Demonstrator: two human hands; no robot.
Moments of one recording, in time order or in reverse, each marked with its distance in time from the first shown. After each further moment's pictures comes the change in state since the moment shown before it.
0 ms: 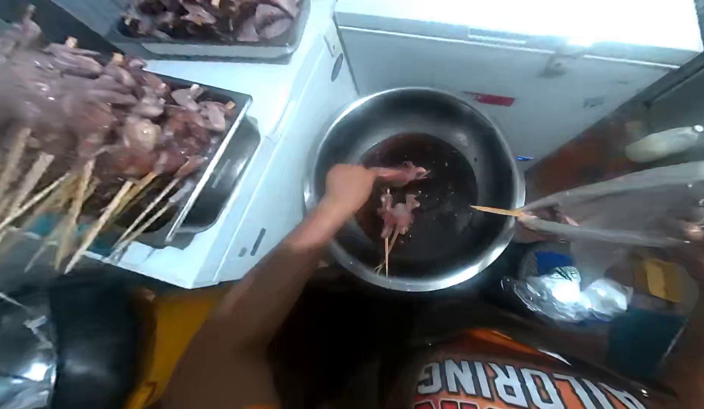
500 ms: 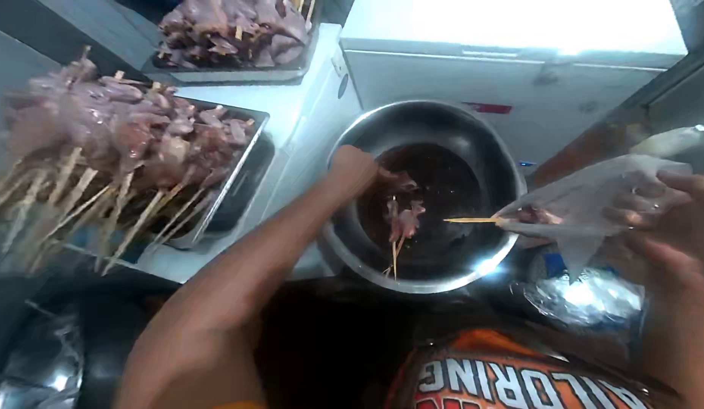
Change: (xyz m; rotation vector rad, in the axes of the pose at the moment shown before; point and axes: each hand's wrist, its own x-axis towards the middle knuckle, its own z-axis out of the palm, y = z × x) left_hand -0.011 0.000 -0.052 0.334 -0.072 0.084; right_hand -0.013 0.028 0.039 -0.059 -0.039 0.031
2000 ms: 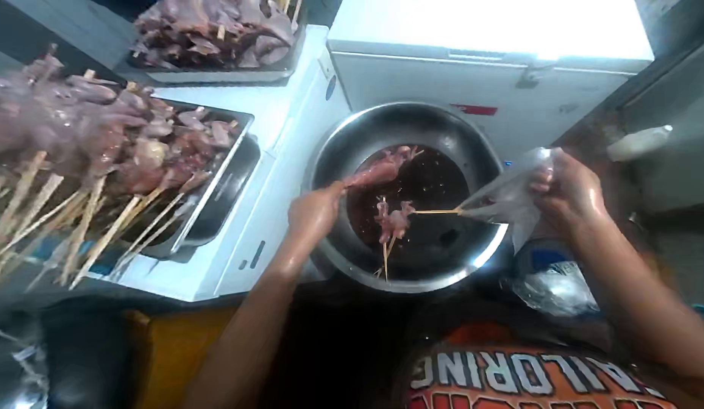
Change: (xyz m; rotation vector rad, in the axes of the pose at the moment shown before) left_hand -0.035 -0.014 0.104 -0.567 0.450 -0.155; right_hand 0.045 0.046 0.048 -0.057 0.125 0.108
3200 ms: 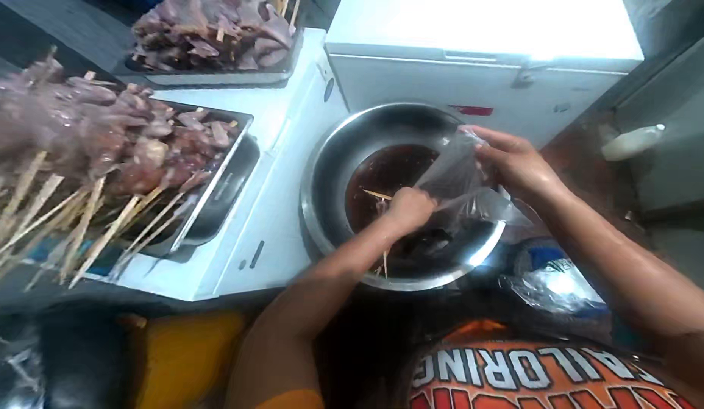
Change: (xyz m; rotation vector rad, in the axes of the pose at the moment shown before) left_hand 0.030 0.143 0.038 0.207 -0.334 0.576; right_hand -0.008 0.004 0.048 -0.779 -0.577 -0.165
